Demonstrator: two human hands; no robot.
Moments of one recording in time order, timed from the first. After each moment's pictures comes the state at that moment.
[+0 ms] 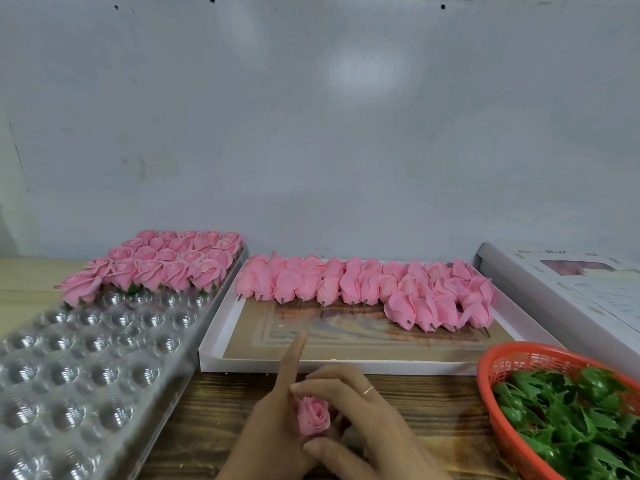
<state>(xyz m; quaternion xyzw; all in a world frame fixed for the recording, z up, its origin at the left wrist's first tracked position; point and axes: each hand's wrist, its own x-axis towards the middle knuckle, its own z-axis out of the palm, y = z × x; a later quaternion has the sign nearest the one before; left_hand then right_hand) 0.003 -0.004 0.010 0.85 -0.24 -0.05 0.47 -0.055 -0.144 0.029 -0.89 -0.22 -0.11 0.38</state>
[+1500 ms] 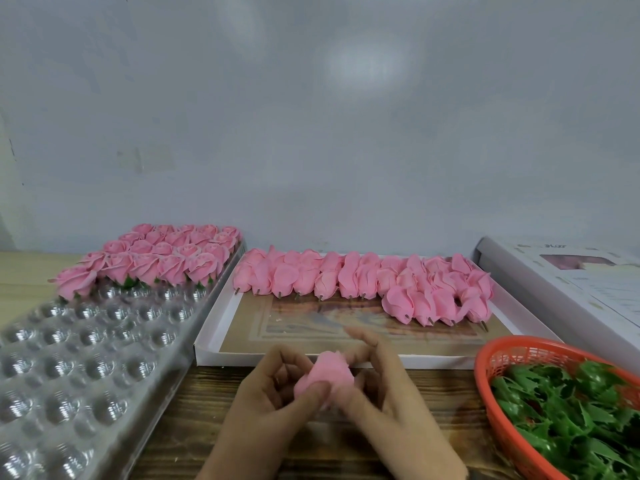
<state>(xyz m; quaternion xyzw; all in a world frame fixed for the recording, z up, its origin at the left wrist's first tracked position) -0.004 -0.004 0.016 0.62 -0.21 -0.08 0.75 -0.051 -0.151 0.022 -0.77 -0.06 -0.12 0.62</state>
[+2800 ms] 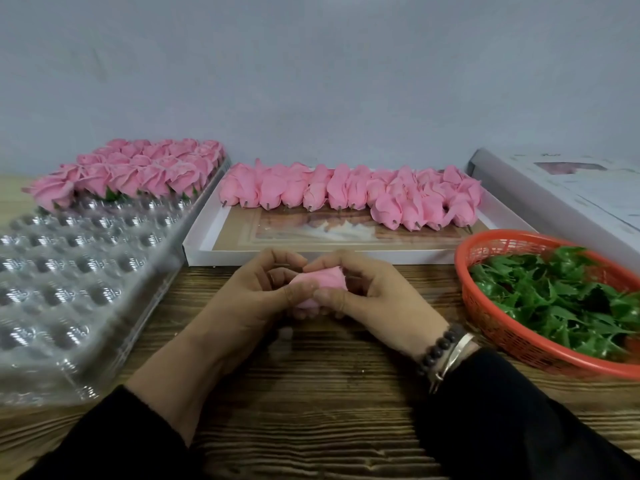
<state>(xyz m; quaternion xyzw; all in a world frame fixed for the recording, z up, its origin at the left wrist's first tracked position) -0.009 0.002 0.017 0.58 -0.19 -0.22 0.76 -0.058 -0.158 0.024 -0.79 -0.12 -0.05 0.59</state>
